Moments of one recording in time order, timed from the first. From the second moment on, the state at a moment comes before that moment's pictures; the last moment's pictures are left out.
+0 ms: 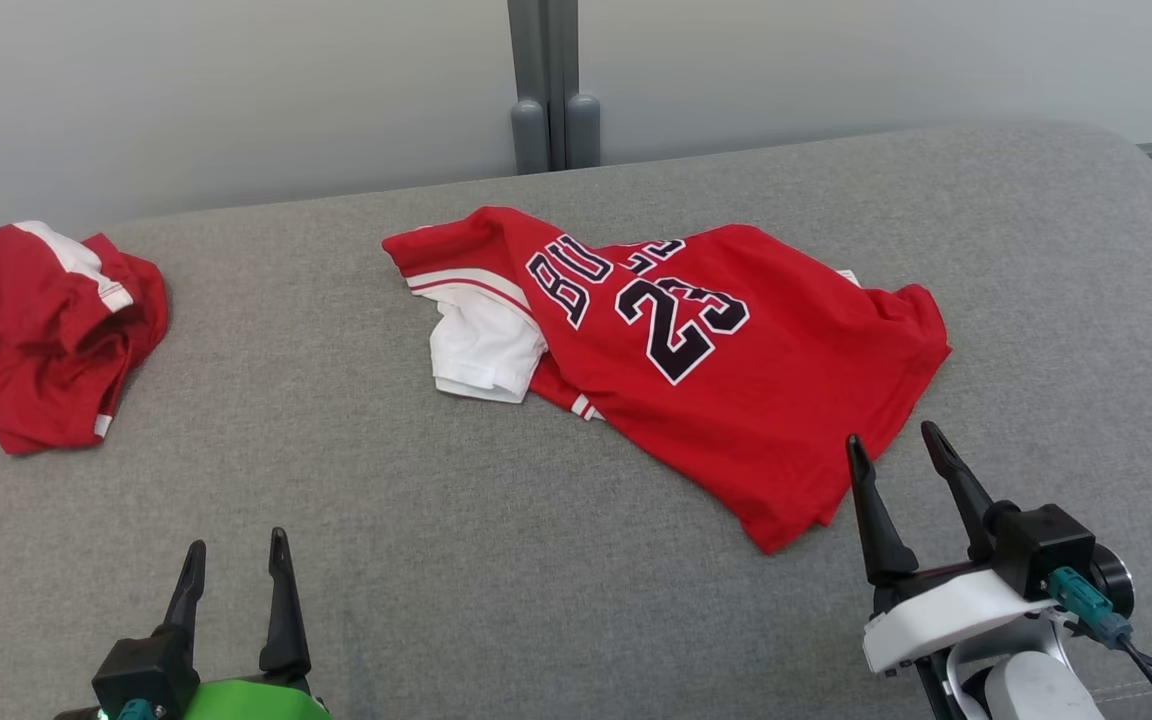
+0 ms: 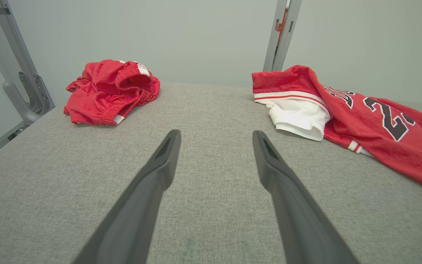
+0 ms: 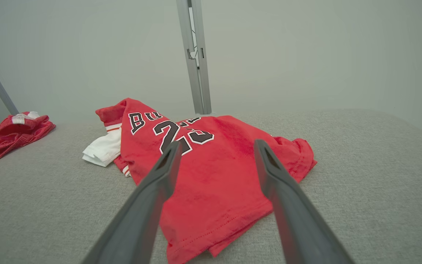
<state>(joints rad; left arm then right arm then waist) 0.06 0.06 -0.01 0.21 -0.22 -0.02 -0.26 -0.05 -0.05 0.07 0.20 0.12 0.13 -0.26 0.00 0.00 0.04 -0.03</state>
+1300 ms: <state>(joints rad) -0.60 0.11 -0.10 0.74 -0.18 -0.09 0.01 -0.20 -0.05 0.05 0.17 0.16 0.13 -0.26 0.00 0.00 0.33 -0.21</state>
